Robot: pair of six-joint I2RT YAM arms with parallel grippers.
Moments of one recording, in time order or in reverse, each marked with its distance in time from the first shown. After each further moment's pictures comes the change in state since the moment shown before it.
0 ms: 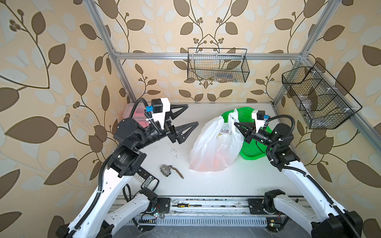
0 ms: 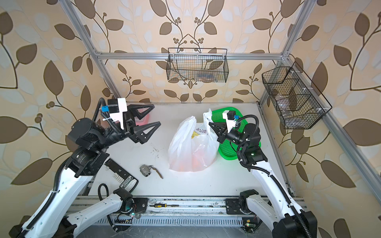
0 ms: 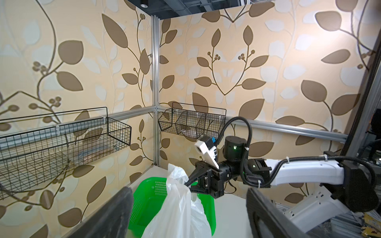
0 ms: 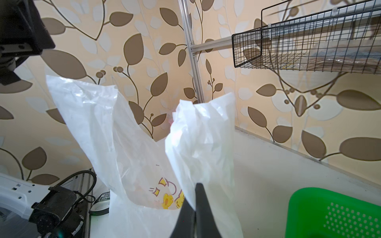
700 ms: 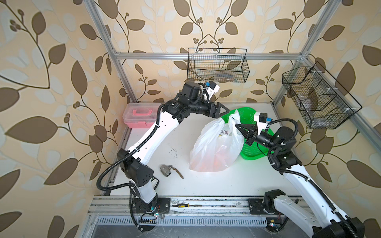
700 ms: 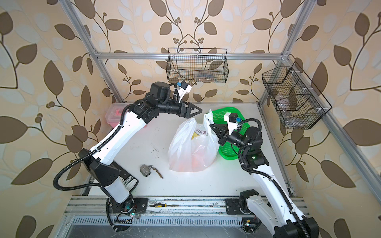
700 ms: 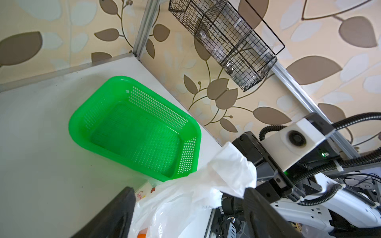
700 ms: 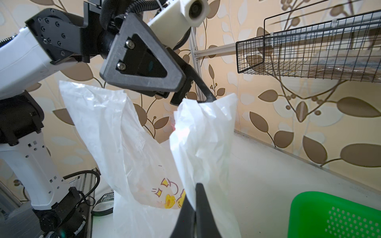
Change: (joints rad) left arm -0.116 0.789 0.663 -0.579 0.037 -0.122; right arm 0.000 -0.048 -0.024 0.014 -0.006 0.006
